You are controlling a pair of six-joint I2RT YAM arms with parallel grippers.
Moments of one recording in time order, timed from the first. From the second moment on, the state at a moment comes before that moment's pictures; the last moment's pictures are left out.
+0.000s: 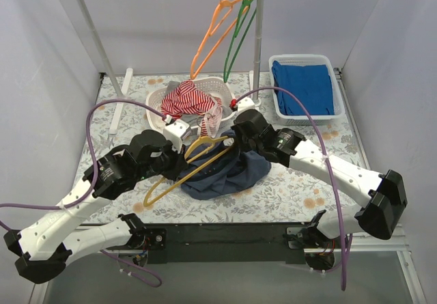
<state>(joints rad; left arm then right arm) -0.87 0.87 1.13 -0.89 -0.09 -0.23 0.92 1.36 1.18 -0.54 0.35 0.28</state>
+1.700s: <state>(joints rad) -0.87 1.00 0.66 -0.02 0.15 -0.33 0.93 1.04 1.02 -0.56 0.33 0.34</state>
